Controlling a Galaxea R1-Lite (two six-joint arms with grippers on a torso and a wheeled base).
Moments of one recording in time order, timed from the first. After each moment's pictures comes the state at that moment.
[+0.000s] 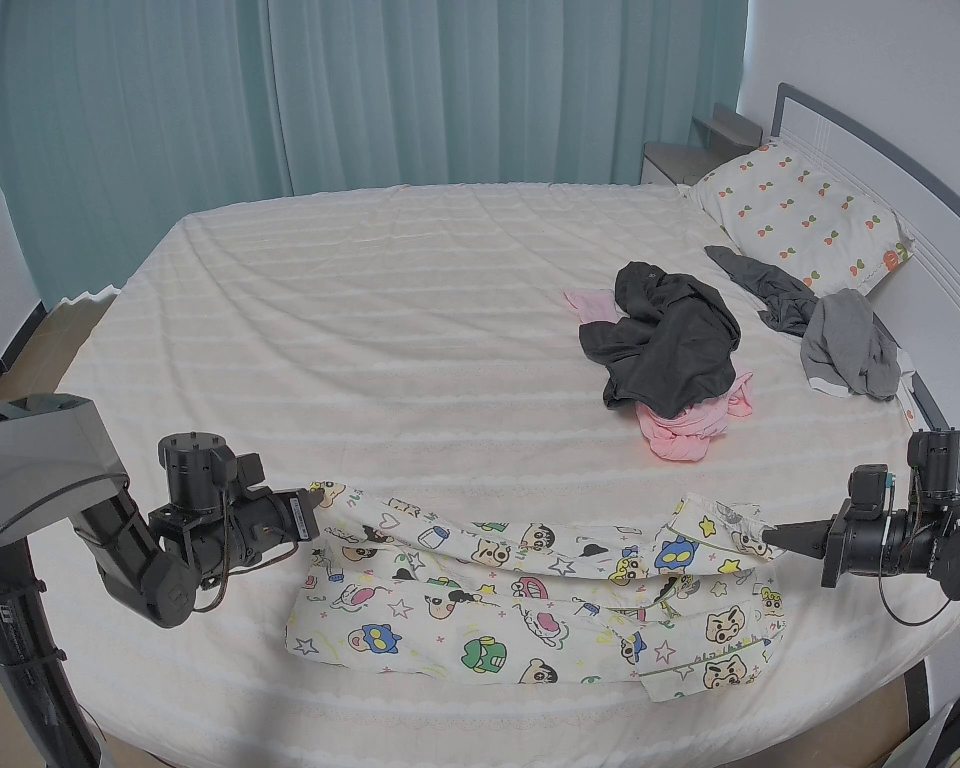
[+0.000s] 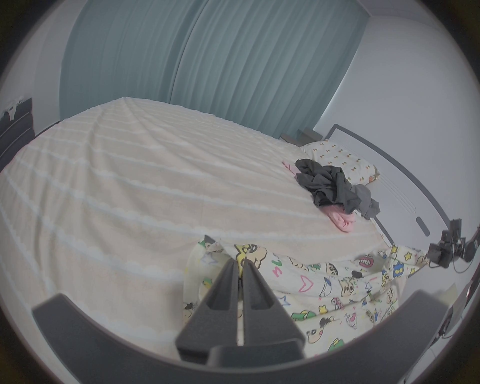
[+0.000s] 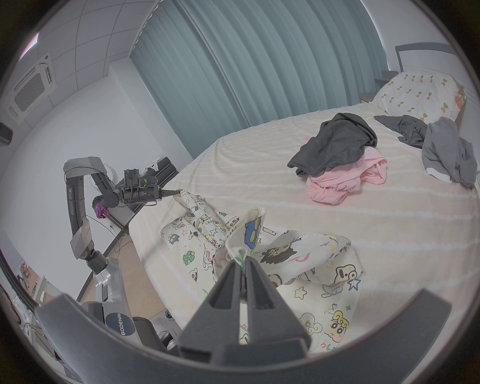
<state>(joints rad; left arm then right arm) -0.18 2.08 -0.57 -1.11 -0.17 -0.31 -0.07 1.63 -0.36 -0.66 0.75 -0.15</state>
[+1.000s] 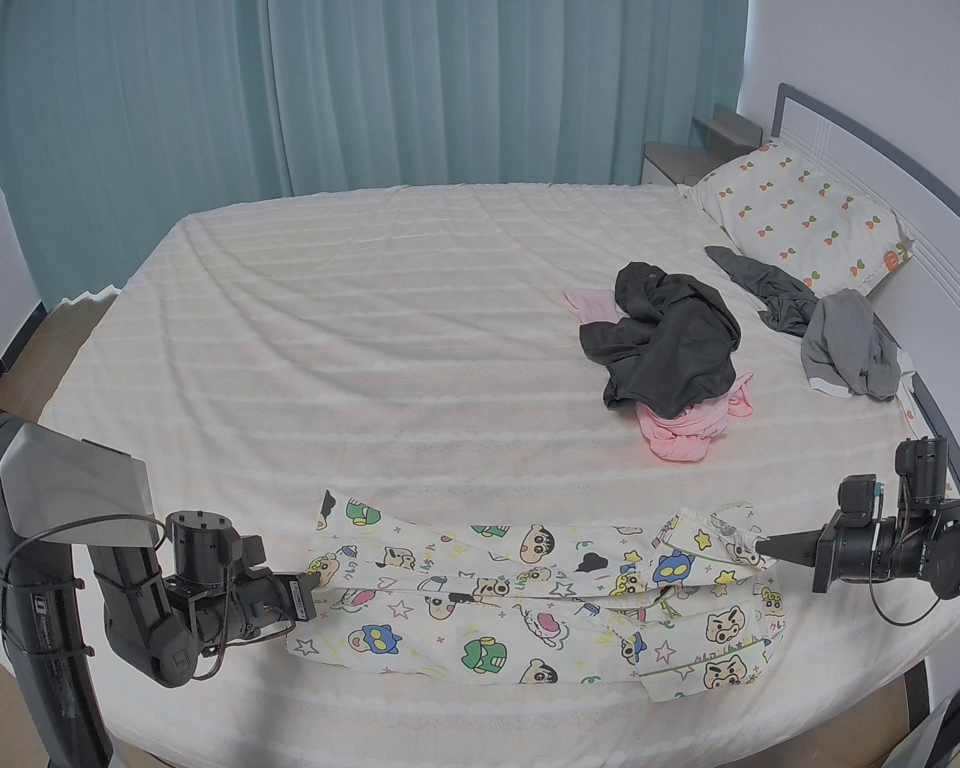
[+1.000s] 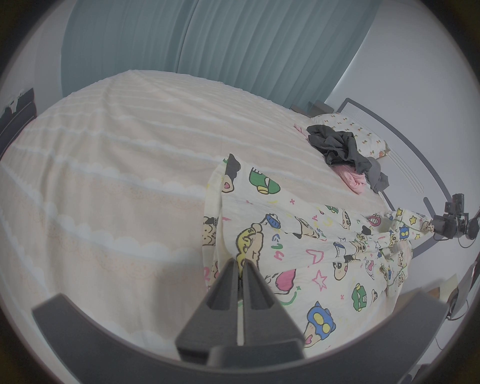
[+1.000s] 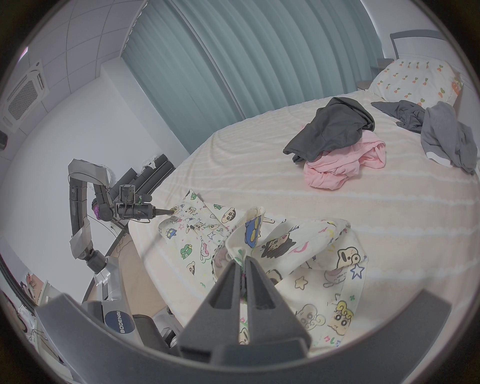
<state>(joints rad) -0.19 2.22 -0.31 -1.33 -0.16 -0.29 -0.07 1.69 -0.37 -0.67 0.74 -0.15</state>
